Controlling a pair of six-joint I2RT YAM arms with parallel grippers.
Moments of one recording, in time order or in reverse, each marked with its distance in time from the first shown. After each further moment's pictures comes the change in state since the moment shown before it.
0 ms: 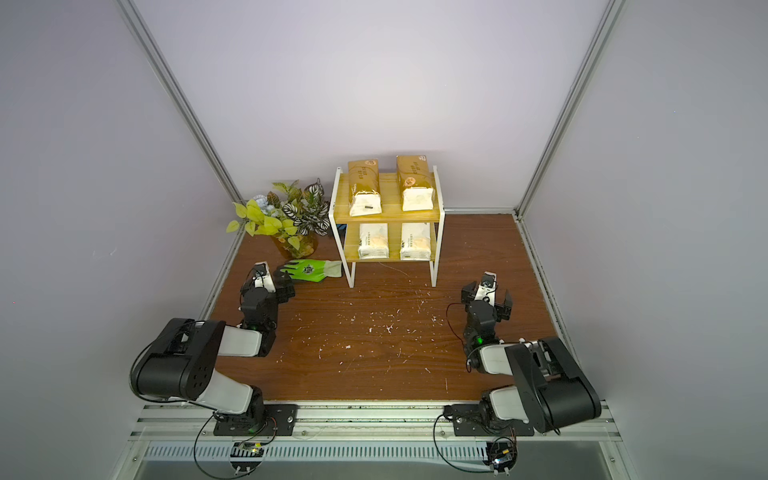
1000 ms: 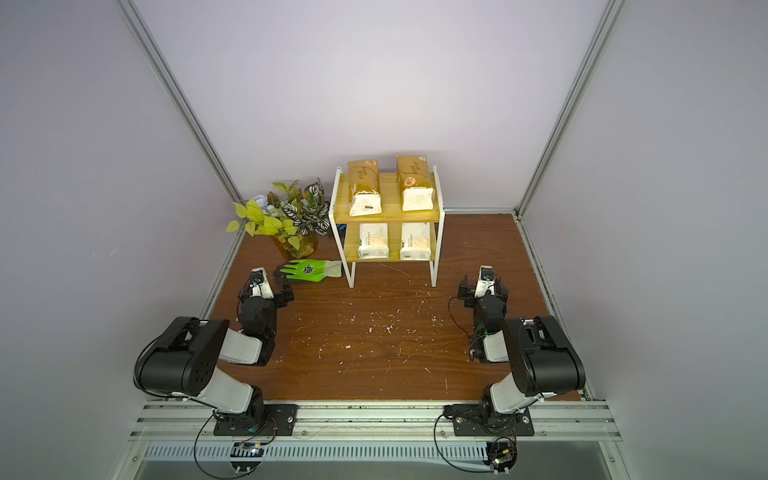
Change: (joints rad) left arm -0.003 0.014 -0.035 0.101 -0.019 0.000; right arm -0.140 0.098 0.036 0.090 -0.408 0.015
